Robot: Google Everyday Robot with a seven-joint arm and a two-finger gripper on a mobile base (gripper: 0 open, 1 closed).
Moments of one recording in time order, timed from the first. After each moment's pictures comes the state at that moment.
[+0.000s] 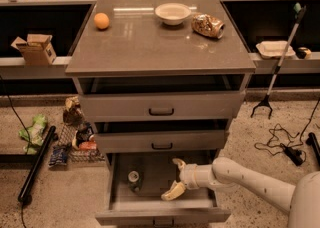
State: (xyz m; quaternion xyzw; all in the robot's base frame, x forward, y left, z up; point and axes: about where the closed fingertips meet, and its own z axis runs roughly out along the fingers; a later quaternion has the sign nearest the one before) arm 0.538 -0.034 0.340 -0.48 0.72 0.34 0.37
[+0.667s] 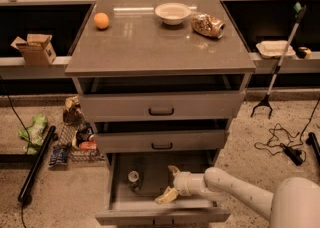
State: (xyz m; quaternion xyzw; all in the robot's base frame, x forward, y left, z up) arm 0.546 -0.011 0.273 -0.45 0.73 0.36 0.38
